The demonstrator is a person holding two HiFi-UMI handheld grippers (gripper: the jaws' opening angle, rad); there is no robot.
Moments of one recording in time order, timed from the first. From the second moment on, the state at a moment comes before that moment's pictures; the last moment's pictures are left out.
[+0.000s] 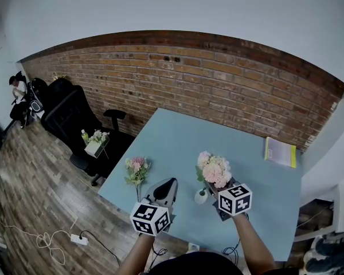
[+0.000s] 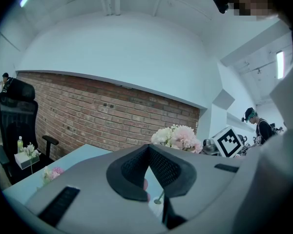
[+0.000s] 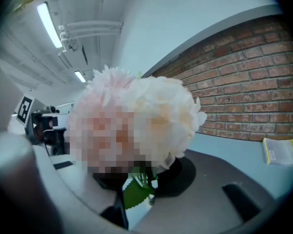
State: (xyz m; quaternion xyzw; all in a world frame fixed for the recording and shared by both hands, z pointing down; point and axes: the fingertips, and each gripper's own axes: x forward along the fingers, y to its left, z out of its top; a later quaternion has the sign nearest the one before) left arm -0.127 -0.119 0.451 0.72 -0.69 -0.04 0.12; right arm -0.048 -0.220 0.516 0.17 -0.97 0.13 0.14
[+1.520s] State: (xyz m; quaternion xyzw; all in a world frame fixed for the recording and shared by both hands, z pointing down) left arm -0.068 -0.122 0.456 0.77 -0.63 -0.03 0.12; right arm 0.046 -0.223 0.536 0.26 -0.93 0.20 0.14
